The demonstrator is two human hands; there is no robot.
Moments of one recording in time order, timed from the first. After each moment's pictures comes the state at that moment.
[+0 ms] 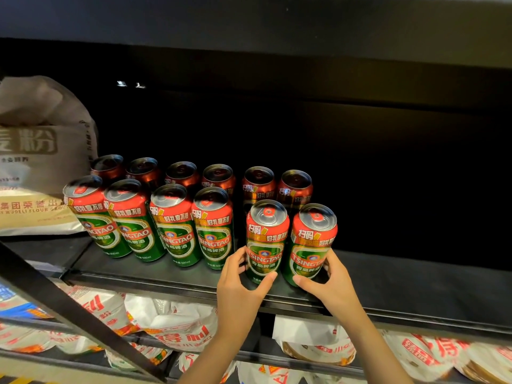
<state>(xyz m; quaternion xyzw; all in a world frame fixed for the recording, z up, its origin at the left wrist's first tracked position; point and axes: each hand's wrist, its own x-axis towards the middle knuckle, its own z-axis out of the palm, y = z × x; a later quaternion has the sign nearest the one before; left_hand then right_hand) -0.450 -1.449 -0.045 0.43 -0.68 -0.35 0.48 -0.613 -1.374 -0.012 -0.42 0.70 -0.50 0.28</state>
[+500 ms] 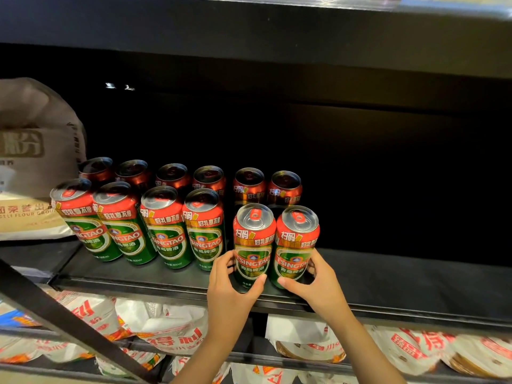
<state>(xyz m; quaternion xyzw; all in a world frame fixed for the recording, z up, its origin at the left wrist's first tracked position) -0.445 -1.447 -0.047 0.42 -0.69 -0.33 0.49 -0.602 -1.372 -0.005 -0.43 0.70 -0.49 0.29</state>
